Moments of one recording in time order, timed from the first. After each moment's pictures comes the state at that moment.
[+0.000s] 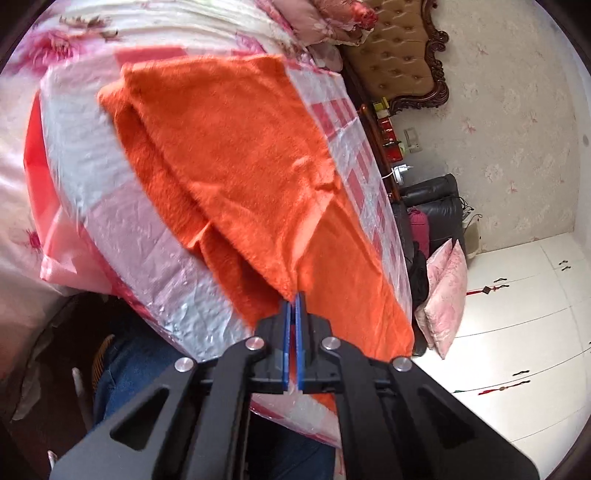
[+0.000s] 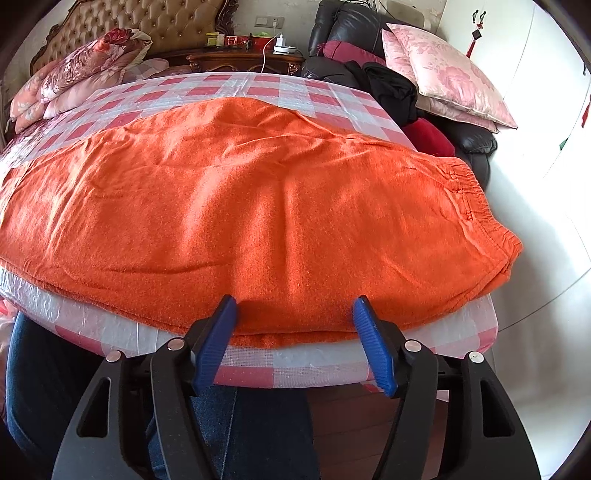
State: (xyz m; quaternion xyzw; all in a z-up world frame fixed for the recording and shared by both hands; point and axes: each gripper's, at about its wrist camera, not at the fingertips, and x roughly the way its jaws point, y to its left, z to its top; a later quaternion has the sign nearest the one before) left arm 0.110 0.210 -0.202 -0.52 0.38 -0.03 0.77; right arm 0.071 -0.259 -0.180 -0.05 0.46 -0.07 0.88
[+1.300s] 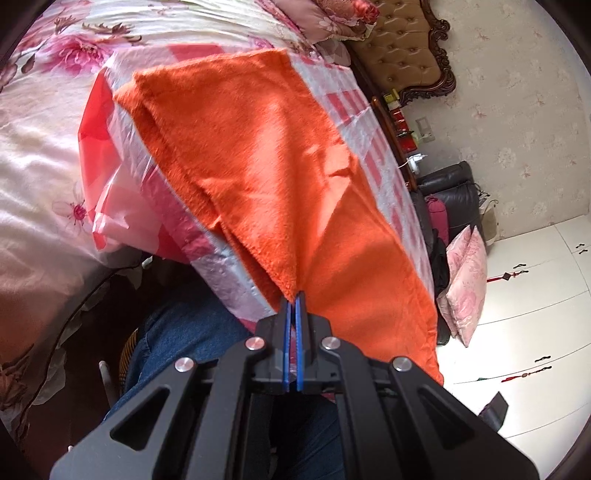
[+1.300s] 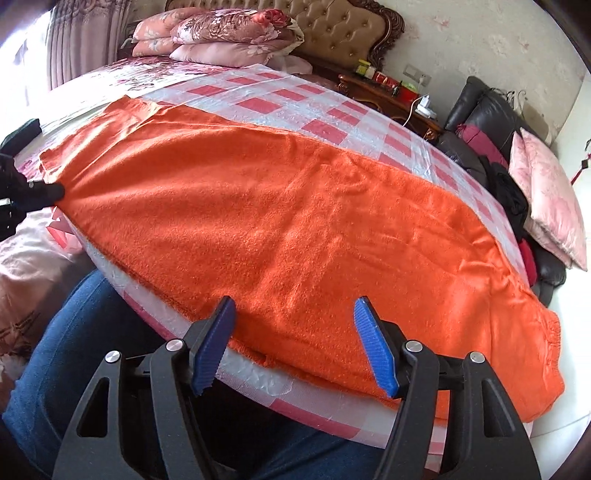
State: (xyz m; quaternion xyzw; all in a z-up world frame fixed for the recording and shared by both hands) left arm 0.066 0.205 -0.204 -0.49 0.40 -0.01 0.77; right arm 0.083 -0.079 -0.180 -0.21 0.41 0.11 0.88
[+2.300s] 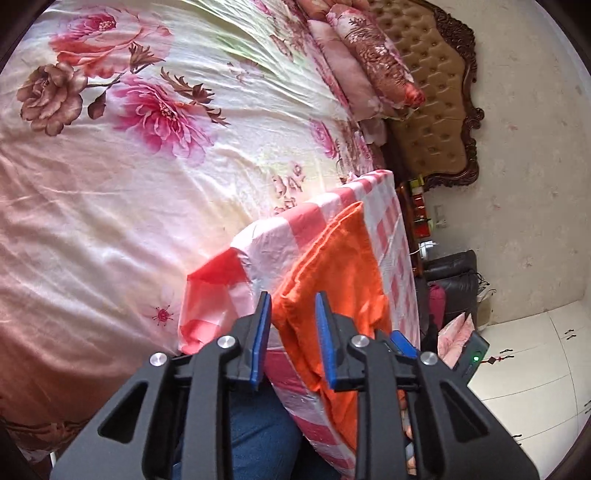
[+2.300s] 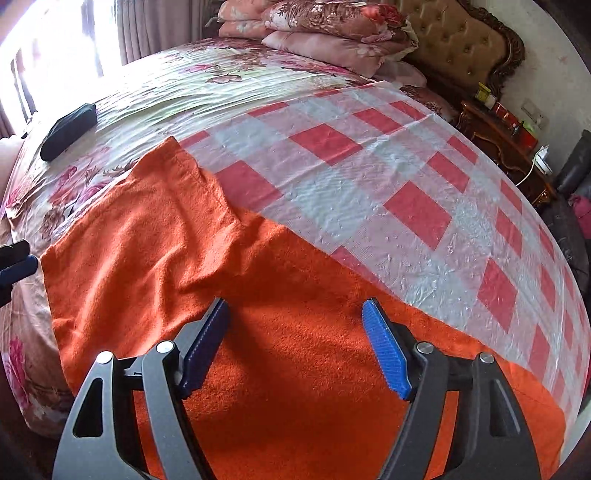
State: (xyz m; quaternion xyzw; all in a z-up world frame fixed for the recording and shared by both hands) left arm 0.035 0.338 -0.198 -0.57 0.32 0.09 0.75; right arm 0.231 0.100 -0.176 -0.23 0.44 0.30 0.82
